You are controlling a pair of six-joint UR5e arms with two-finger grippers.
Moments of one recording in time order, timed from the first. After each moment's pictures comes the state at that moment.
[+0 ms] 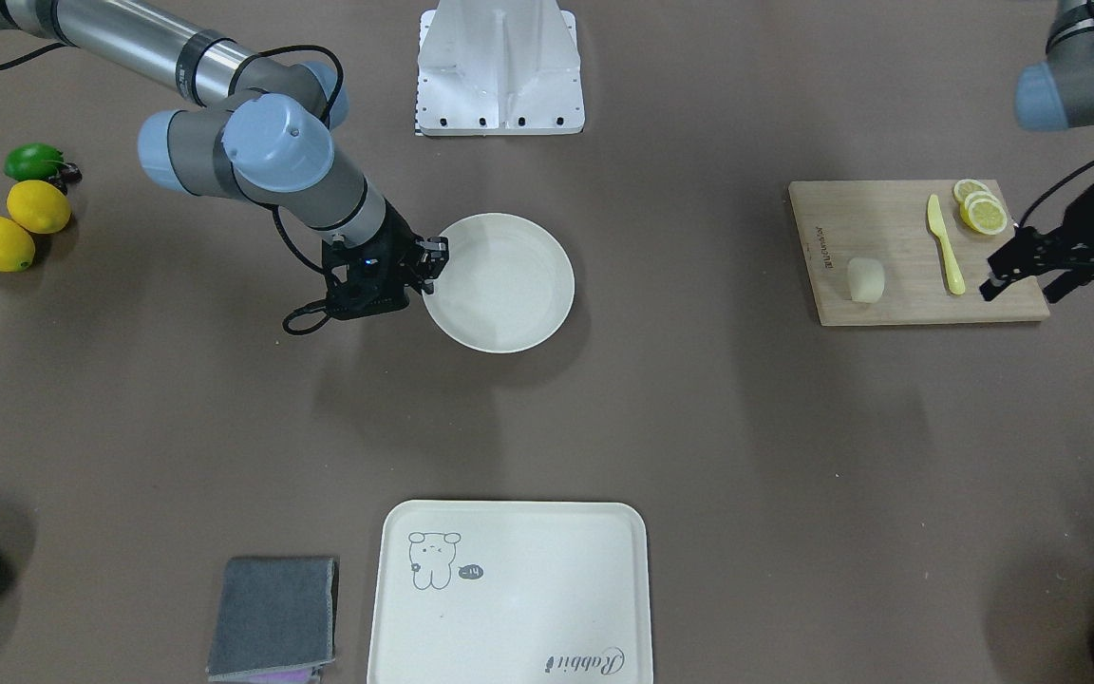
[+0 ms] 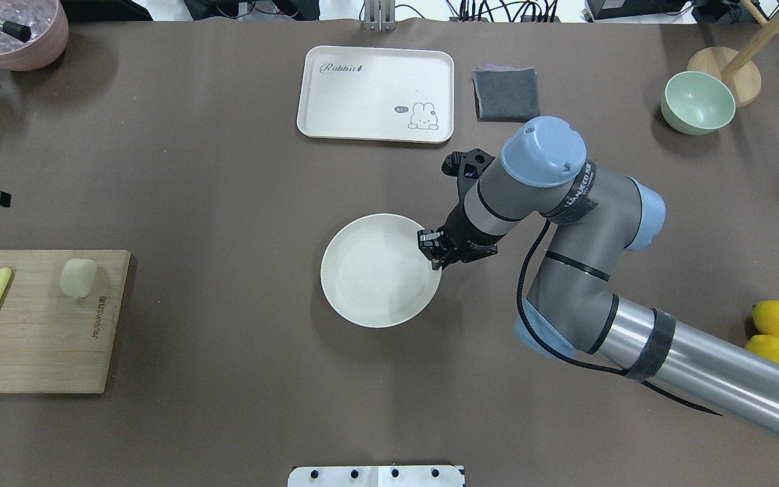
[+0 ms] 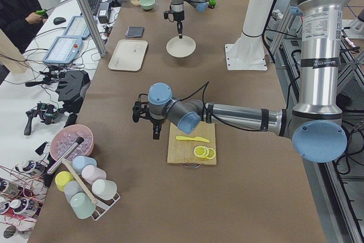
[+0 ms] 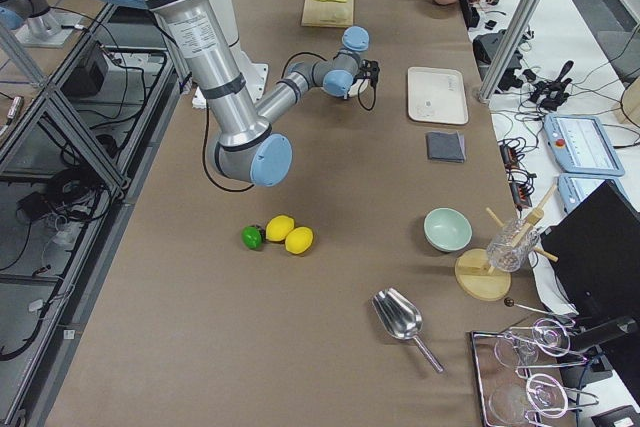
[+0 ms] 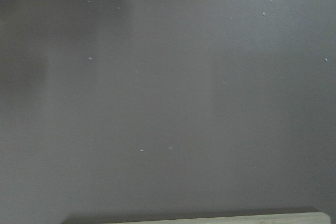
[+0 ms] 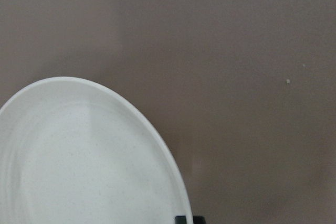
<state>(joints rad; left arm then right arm) -1.08 -1.53 -1.74 -2.14 -2.22 -0.82 0.59 -1.01 1.60 -1.22 2.15 1.21</state>
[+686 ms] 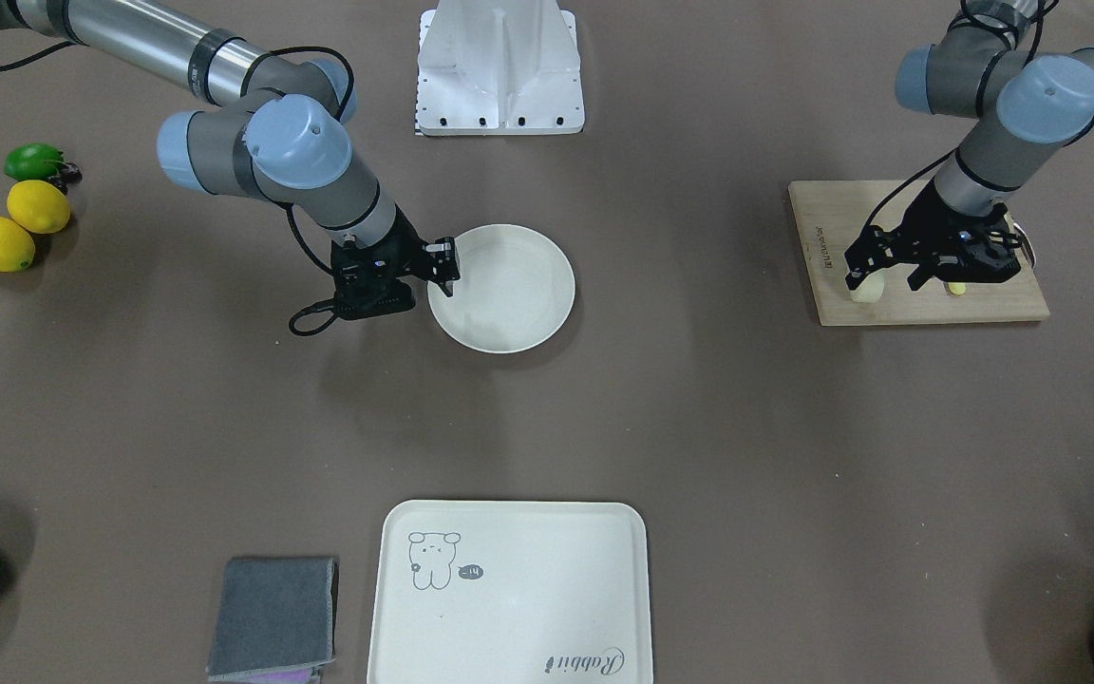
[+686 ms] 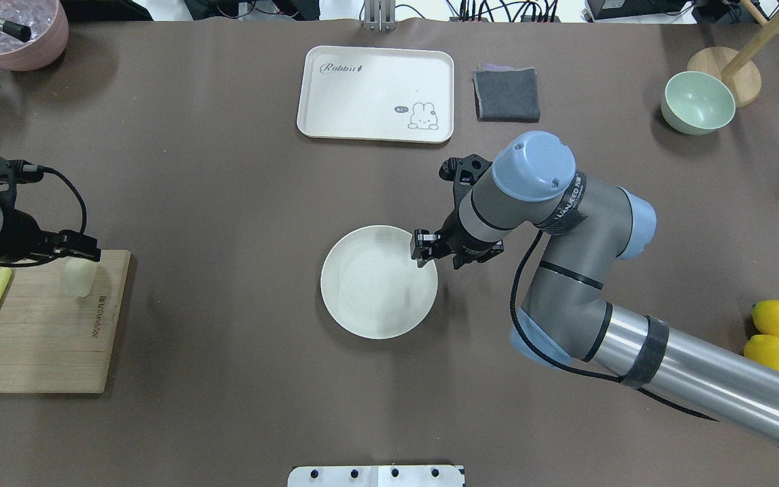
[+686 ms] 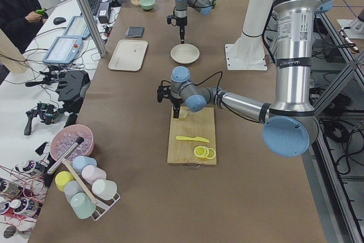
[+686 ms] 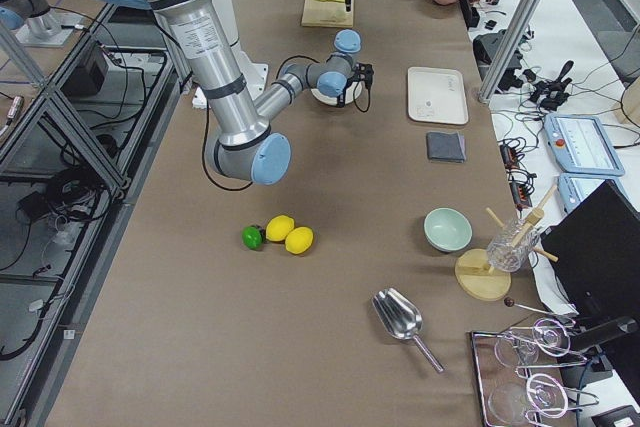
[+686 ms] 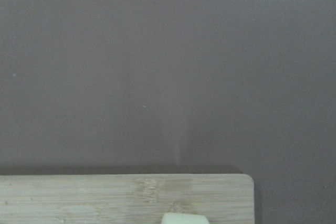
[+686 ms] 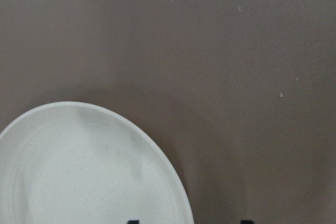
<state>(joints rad) -0.83 -1.53 -1.78 -2.15 -2.08 -1.00 0.59 -1.01 1.59 -1.22 2.09 1.21</state>
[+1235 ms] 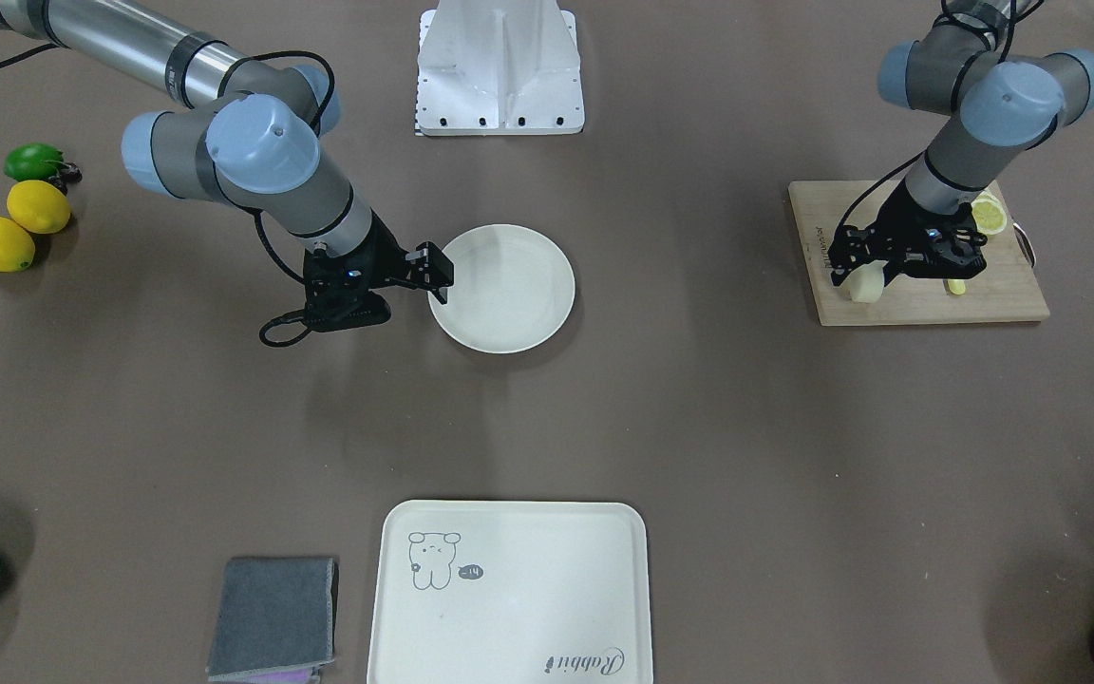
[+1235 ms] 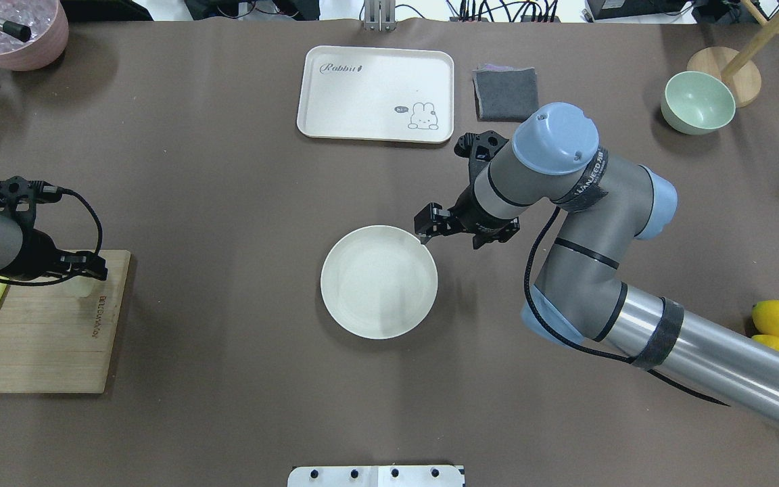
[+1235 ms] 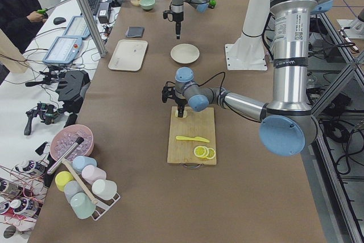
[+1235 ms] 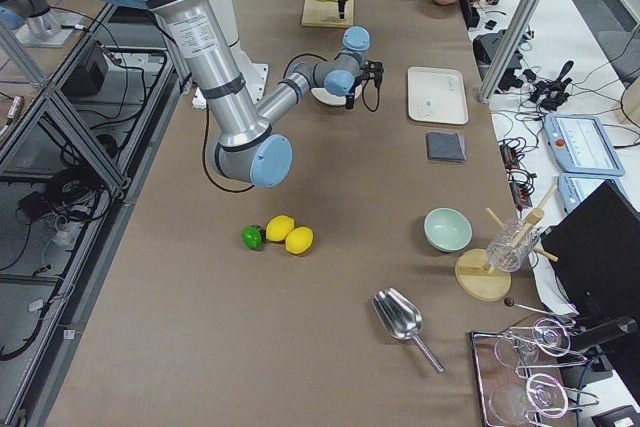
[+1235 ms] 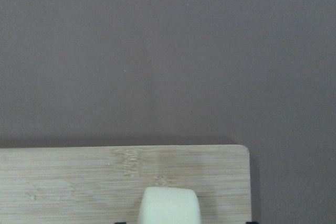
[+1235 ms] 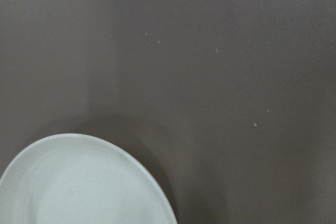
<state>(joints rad) -0.77 -1.53 -1.78 -2.15 -2.04 -1.01 0.64 -1.02 1.60 -1.22 2.11 1.22</state>
